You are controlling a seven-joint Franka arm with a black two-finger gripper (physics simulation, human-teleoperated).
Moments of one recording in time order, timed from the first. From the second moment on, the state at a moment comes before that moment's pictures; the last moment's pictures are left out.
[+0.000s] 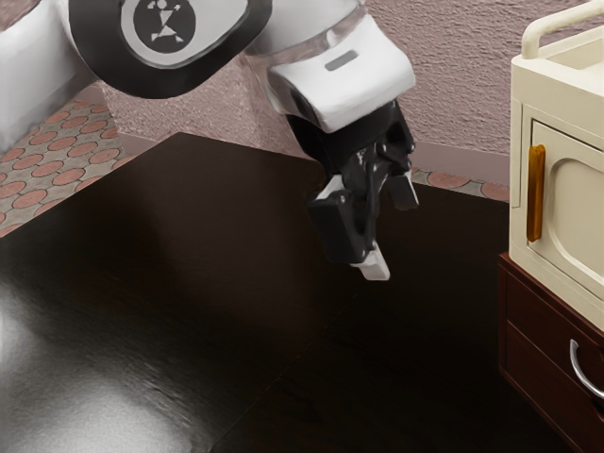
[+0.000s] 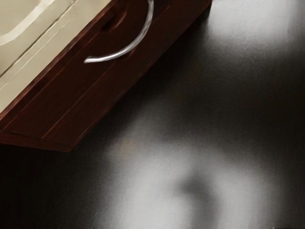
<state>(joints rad) -0.49 0.05 0.11 -1.20 -0.08 1.46 0.82</state>
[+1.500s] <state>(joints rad) -0.66 -0.01 0.09 -1.81 -0.01 2.19 1.68</state>
